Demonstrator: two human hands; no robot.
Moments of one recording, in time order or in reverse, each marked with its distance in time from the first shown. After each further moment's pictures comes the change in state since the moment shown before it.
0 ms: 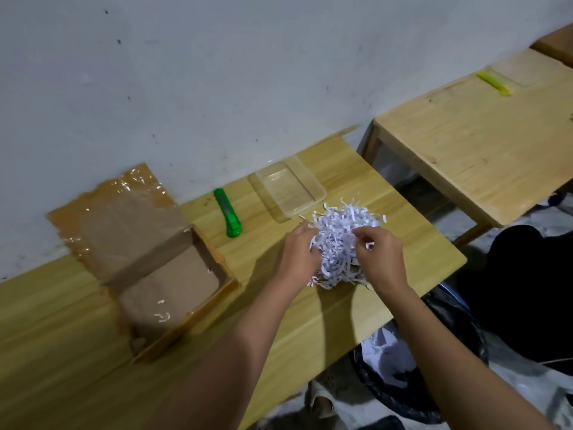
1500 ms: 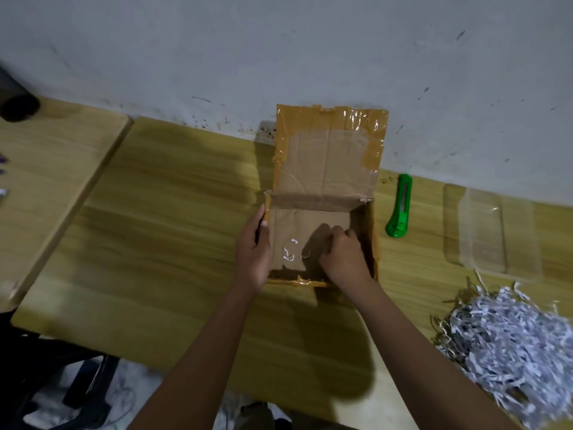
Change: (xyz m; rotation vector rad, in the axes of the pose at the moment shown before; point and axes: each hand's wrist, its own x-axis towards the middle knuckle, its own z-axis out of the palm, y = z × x) left_hand -0.129 -0.199 -0.118 -0.762 0.982 -0.568; right_hand -0.062 -0.176 0.212 -0.341 -0.899 -0.370
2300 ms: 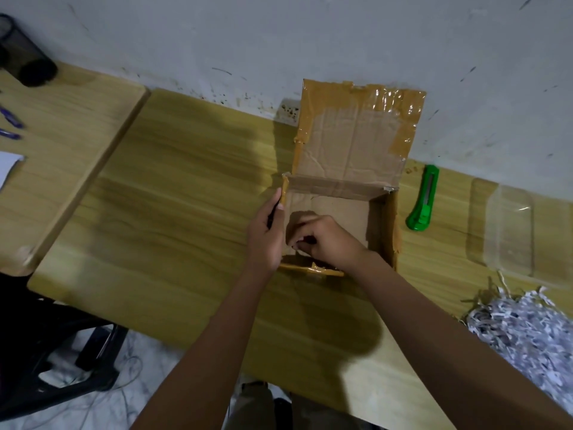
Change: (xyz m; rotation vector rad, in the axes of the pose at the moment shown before) left_hand -0.002 0.000 -0.002 -0.001 0.043 0.012; right_hand 0.028 -0.011 0.022 -0.054 -0.302 -0.804
